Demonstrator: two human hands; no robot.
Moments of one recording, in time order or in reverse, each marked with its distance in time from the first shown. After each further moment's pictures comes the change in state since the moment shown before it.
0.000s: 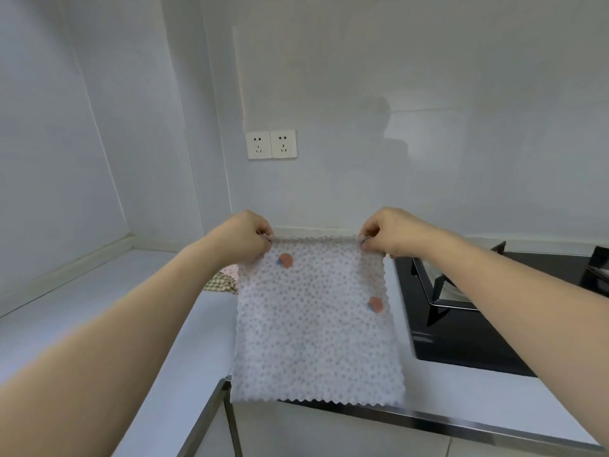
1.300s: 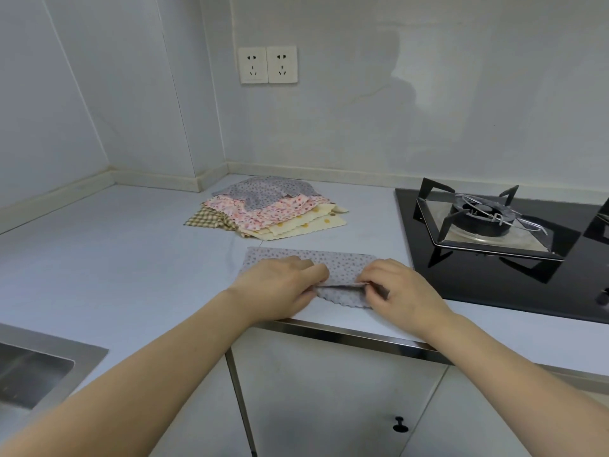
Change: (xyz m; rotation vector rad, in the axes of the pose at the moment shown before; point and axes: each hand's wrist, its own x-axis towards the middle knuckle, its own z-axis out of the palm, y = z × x) left_hand -0.069 -0.042 0.164 0.324 -0.017 0.720; right_hand -0.089 0.077 0.167 -0.101 0.223 -0.395
